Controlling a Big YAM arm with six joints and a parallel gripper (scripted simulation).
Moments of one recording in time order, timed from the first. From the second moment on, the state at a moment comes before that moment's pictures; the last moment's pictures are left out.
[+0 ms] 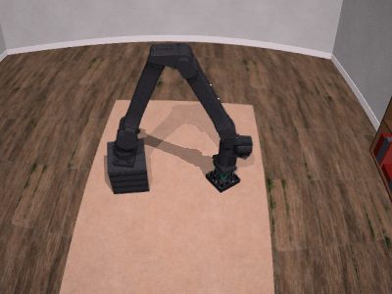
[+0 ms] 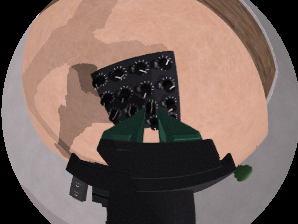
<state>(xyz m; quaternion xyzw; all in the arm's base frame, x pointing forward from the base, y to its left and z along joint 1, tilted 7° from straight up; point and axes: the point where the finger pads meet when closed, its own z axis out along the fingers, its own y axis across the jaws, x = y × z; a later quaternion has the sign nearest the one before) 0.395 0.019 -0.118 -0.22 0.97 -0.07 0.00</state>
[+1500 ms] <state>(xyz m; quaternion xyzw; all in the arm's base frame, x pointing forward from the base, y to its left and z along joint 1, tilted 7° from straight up) 0.395 0.019 -0.118 -0.23 0.97 -0.06 0.00</state>
